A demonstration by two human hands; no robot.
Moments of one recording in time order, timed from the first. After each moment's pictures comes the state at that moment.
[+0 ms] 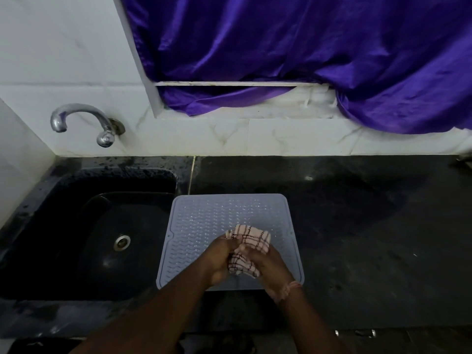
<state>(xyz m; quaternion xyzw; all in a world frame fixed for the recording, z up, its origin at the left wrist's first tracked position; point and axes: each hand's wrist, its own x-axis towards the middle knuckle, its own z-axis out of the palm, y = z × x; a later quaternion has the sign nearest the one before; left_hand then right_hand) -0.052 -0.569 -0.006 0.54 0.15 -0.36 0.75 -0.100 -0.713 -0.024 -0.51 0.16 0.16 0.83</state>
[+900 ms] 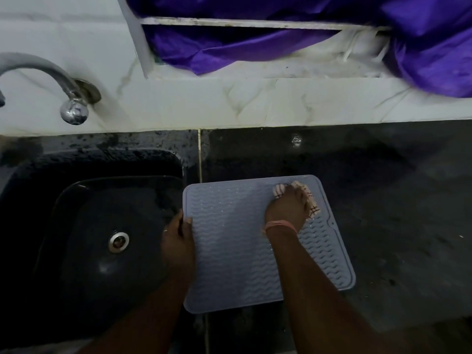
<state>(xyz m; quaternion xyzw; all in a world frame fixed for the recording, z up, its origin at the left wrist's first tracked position) 0.030 -0.411 -0.119 0.84 0.17 -0.03 0.51 0.062 -0.653 -0.067 -0.91 0.39 0.02 0.16</state>
